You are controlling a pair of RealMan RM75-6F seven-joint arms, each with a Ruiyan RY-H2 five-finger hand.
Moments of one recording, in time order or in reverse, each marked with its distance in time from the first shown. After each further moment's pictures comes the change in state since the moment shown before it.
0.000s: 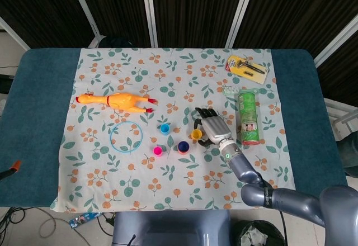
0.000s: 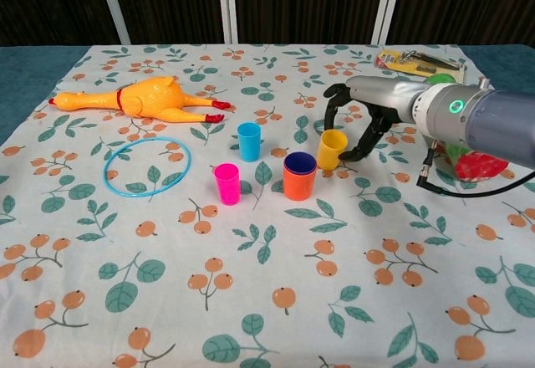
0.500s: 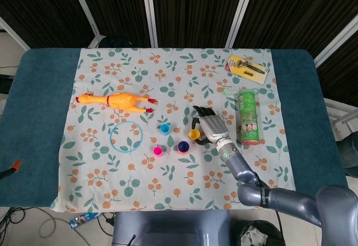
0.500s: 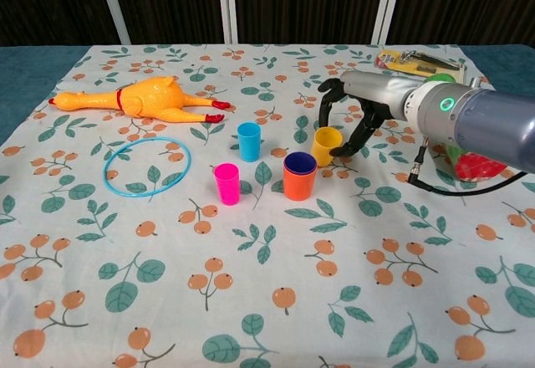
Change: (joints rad) left arm 0.000 0.001 -0.003 0.001 -0.003 0.000 -0.004; right arm 0.002 -0.019 0.019 0.002 -0.002 0.026 0.012
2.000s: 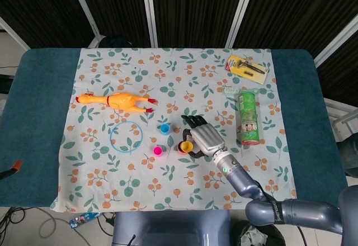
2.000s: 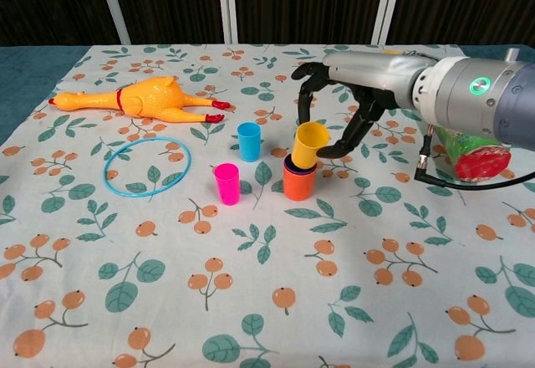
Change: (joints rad) left arm 0.000 0.003 0.003 -0.005 0.004 -0.003 -0.004; right arm -0.012 0.156 -0.045 -0.361 -0.026 0.095 -0.120
